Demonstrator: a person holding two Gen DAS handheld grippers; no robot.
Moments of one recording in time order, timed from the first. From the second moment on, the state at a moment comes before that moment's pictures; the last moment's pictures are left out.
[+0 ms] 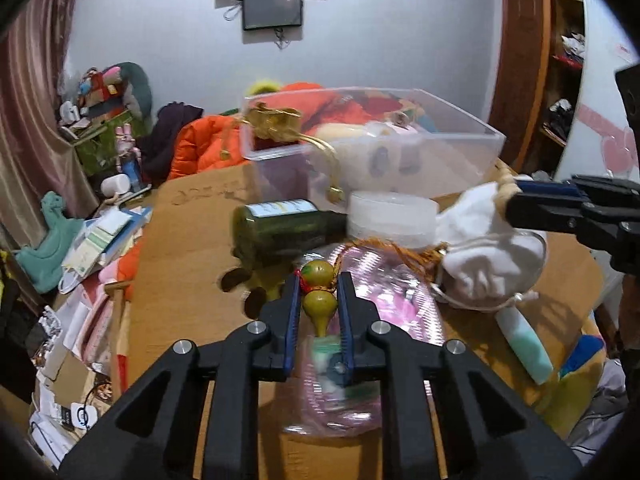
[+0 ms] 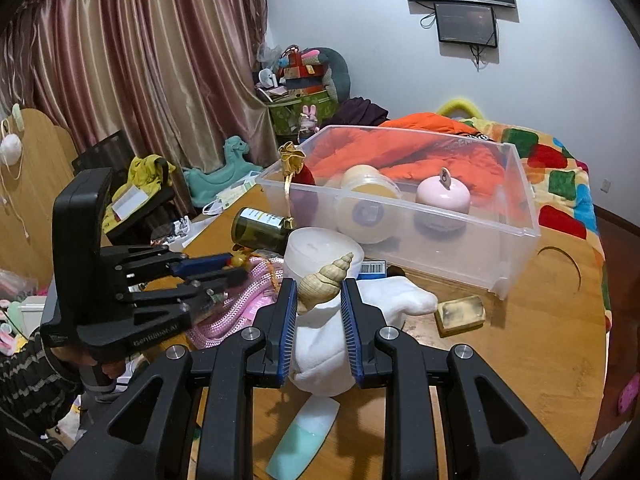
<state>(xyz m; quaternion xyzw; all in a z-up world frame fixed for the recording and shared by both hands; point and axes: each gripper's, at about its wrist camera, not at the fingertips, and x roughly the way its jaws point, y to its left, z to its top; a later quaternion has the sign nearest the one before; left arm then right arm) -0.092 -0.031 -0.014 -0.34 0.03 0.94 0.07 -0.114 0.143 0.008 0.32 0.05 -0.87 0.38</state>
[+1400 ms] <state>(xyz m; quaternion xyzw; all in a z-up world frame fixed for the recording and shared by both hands) -0.166 -0.003 0.064 -0.27 -0.06 0.95 0.17 -0.183 0.180 0.037 0.29 0.03 -0.90 0.31</state>
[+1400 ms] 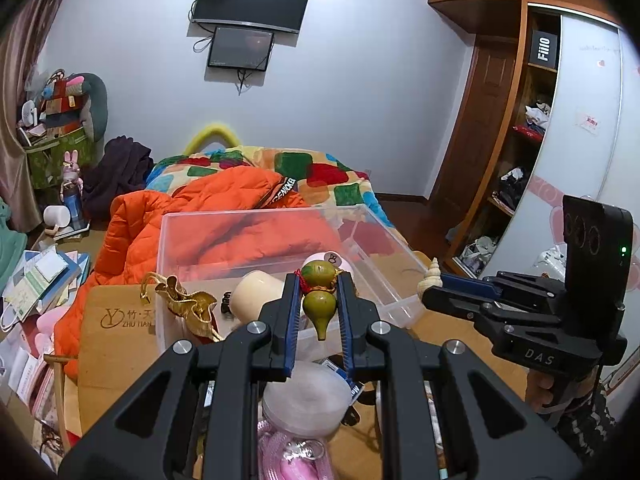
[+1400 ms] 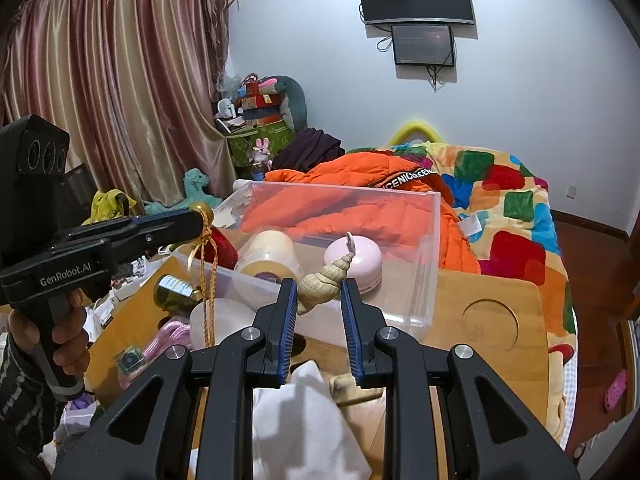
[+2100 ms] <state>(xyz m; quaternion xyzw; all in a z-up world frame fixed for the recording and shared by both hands) -0.205 -0.018 0.029 -0.31 -0.08 0.93 0.15 -0.233 0.160 0.013 0.32 0.03 -0.89 0.32</state>
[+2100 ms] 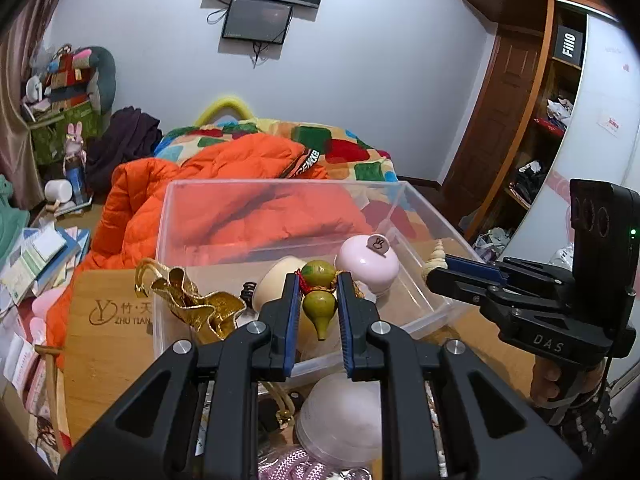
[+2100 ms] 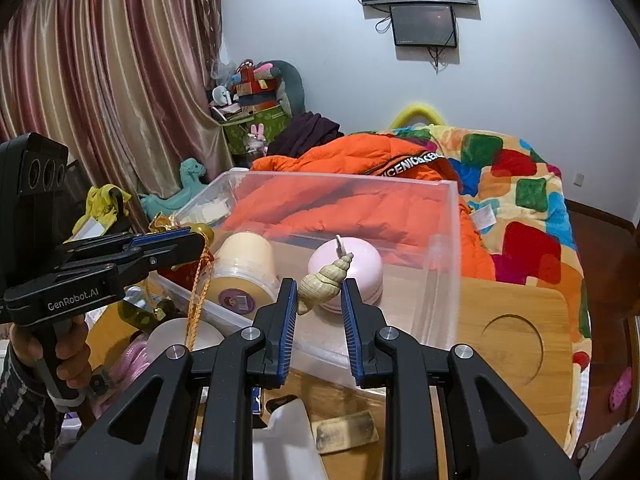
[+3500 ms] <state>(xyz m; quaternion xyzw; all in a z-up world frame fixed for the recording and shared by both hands) -0.147 -0.024 0.064 -0.27 -0.05 0.95 0.13 -0.190 0.173 0.026 0.31 0.02 -0.90 0.30</state>
